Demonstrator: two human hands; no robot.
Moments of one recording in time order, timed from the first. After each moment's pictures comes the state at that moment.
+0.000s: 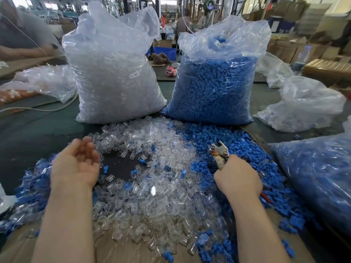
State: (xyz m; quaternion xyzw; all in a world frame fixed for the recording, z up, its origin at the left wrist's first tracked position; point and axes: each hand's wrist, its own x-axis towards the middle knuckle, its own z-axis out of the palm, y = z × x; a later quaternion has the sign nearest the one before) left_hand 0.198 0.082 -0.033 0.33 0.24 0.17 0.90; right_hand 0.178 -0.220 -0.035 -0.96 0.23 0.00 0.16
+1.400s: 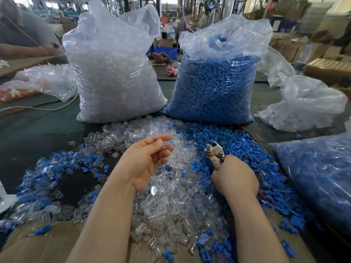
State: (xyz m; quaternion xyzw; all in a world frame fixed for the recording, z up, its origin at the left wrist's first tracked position) left_hand 0.195 -0.015 -0.018 0.56 0.07 -0.11 0.82; right_hand 0.183 -0.217 -0.042 -0.96 0.23 -0.01 0.16
